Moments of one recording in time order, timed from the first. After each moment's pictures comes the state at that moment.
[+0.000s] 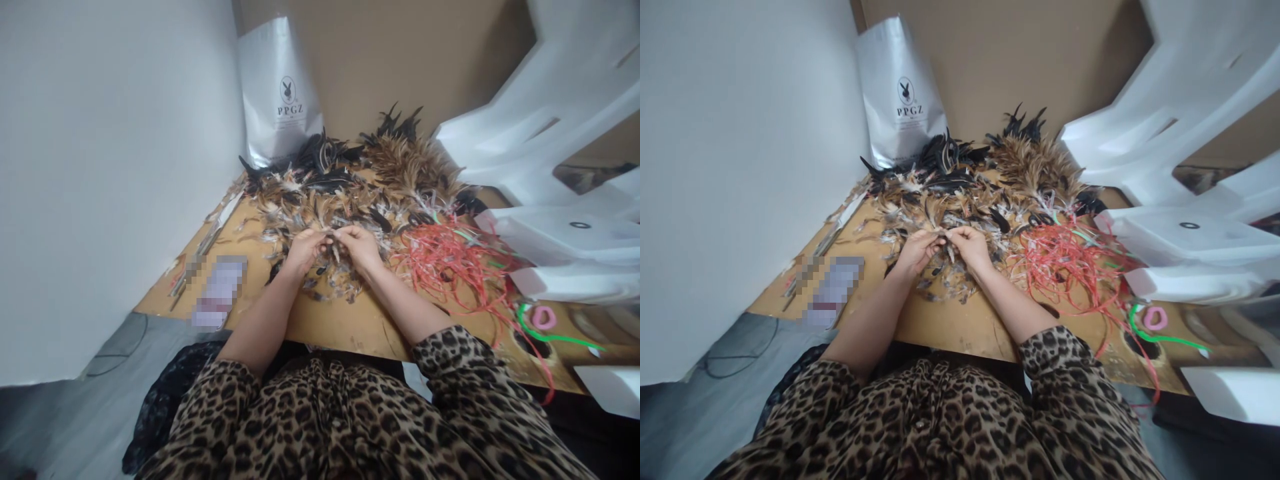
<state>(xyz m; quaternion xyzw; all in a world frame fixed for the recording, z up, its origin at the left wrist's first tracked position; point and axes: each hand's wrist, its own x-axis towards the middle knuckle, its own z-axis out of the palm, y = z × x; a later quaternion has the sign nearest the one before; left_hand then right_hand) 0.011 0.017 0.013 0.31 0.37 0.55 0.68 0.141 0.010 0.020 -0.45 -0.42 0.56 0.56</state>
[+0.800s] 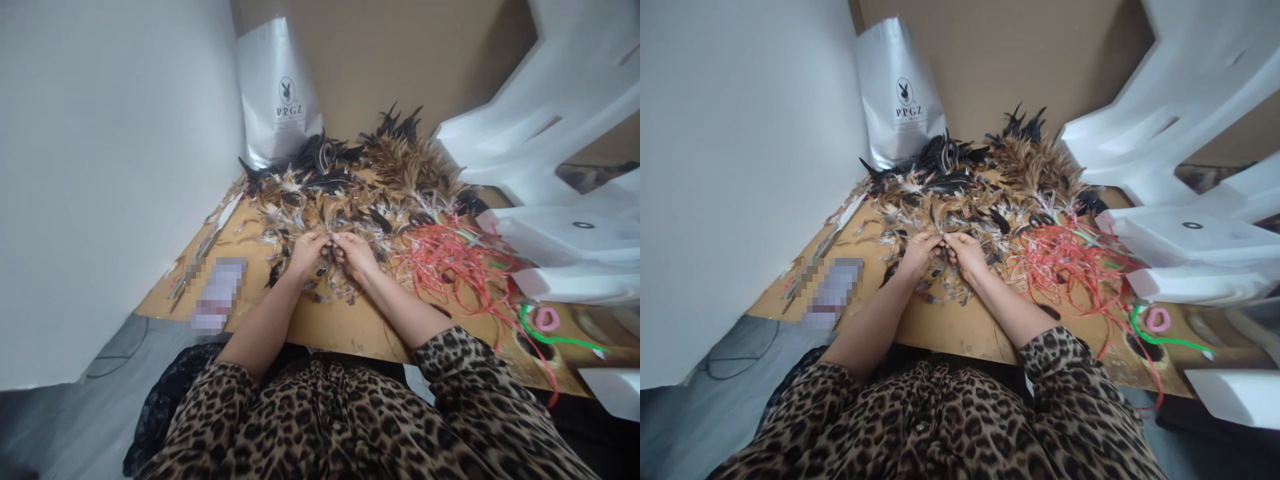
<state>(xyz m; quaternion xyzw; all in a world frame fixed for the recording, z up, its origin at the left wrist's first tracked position) 0.019 0.016 0.004 0.39 0.41 0.56 0.61 0.134 0.002 0.017 -0.41 -0.36 0.65 0.53</state>
